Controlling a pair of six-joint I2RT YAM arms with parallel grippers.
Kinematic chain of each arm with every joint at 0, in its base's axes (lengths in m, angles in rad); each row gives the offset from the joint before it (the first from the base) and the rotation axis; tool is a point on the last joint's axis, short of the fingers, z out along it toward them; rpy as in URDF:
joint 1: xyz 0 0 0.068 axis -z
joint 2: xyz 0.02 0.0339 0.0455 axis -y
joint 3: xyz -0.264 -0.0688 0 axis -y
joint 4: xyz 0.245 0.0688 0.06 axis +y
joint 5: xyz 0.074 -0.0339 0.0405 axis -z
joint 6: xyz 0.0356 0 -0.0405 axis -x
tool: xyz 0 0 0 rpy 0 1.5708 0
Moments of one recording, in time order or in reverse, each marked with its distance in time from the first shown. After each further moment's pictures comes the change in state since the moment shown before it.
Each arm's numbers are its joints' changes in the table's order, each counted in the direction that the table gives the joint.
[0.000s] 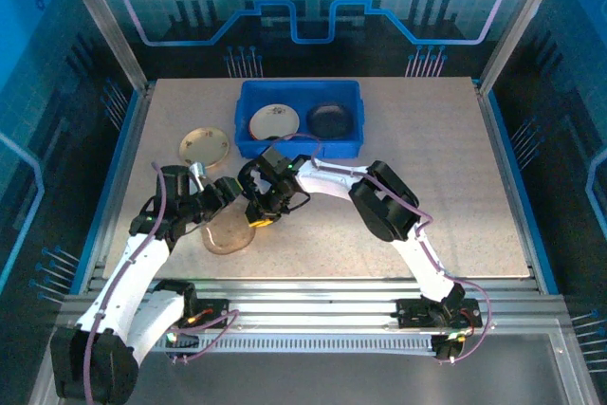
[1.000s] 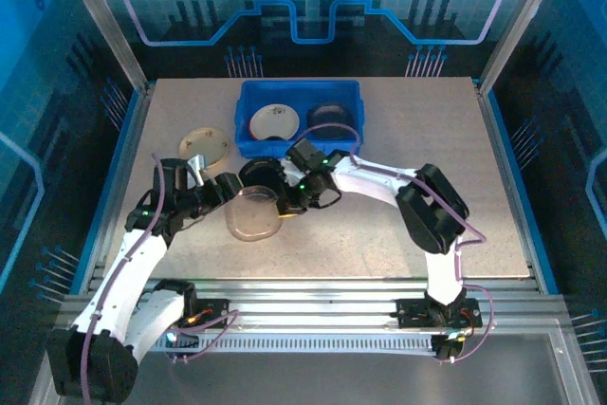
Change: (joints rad) left arm 0.024 -0.022 0.086 0.074 -0.013 -0.120; right arm 0.100 0.380 -0.354 -0.005 0.154 0.010
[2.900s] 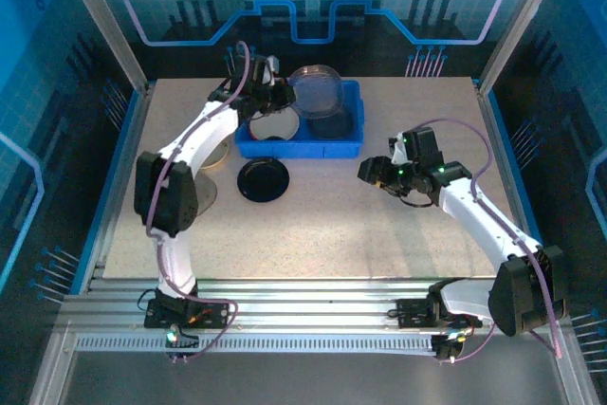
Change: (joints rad) left arm 0.207 -1.129 1.143 -0.118 -0.077 -0.038; right arm 0.497 0.675 -0.446 -0.029 0.127 -0.071
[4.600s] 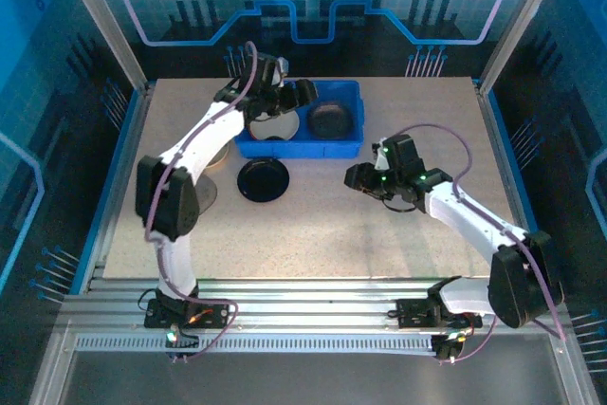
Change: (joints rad) left arm 0.060 0.114 -0.069 0.055 -0.027 0.021; right arm -0.146 -0.066 -0.065 -0.197 0.072 -0.066
